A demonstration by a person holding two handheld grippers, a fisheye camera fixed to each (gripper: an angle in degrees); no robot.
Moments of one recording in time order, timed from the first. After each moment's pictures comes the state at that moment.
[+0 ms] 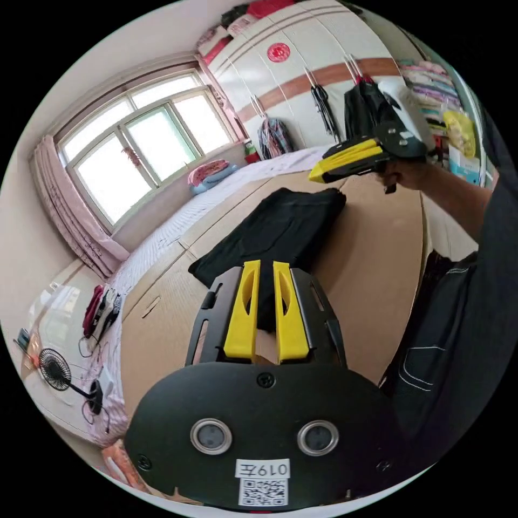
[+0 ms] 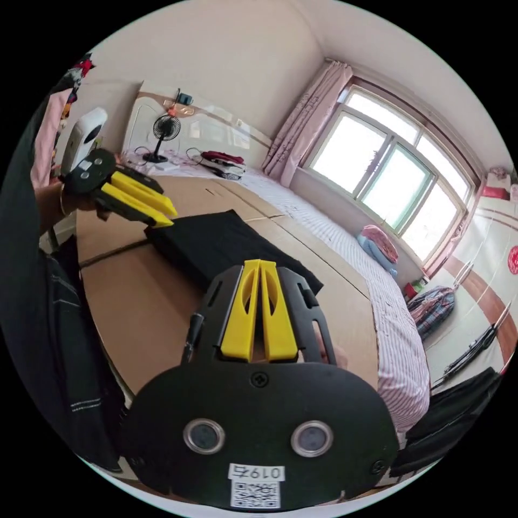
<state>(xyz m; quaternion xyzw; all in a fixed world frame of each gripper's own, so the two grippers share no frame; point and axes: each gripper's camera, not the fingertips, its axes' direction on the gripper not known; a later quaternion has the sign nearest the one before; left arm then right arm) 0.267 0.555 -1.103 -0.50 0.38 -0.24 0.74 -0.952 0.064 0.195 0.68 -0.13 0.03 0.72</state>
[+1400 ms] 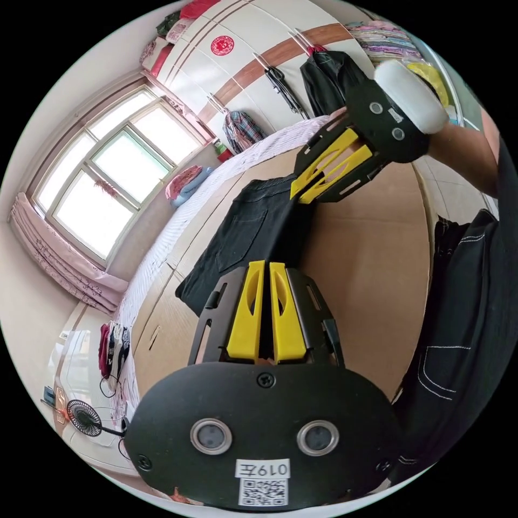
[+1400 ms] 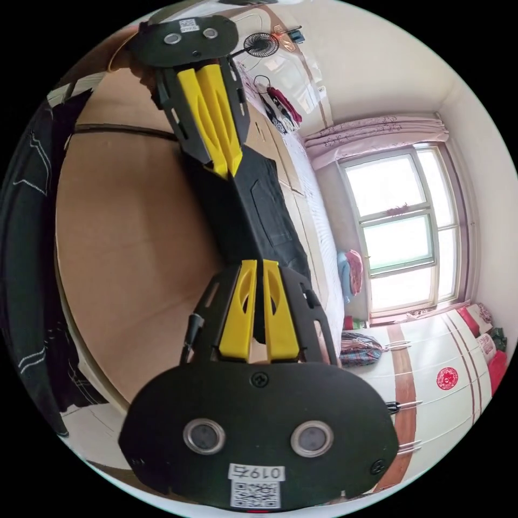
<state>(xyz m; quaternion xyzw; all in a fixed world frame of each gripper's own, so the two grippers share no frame) 0.208 0.449 -1.030 -0.46 0.44 -0.17 0.75 -1.136 0.043 0.087 0.59 0.12 -0.10 0.79</state>
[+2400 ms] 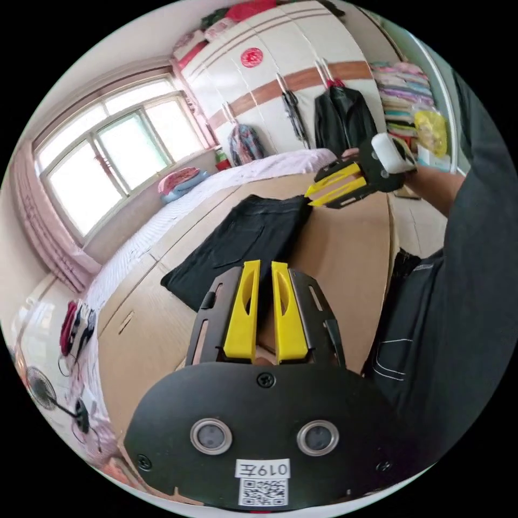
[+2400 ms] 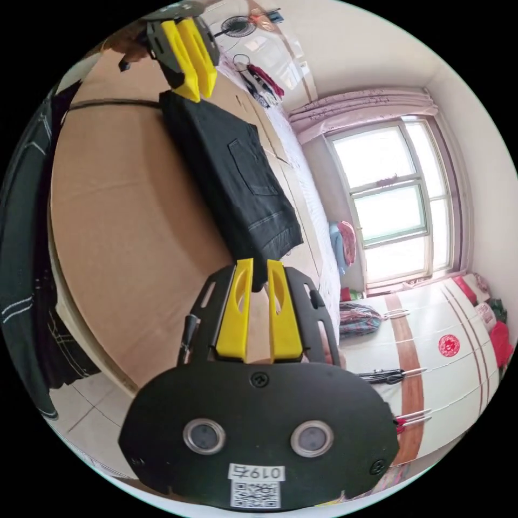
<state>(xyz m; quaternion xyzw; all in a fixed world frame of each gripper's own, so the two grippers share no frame) 0.157 0.457 -1.007 -0.46 0.40 -0.33 0.72 -1.094 0.043 0.126 0.56 0.12 -0.03 0.82</state>
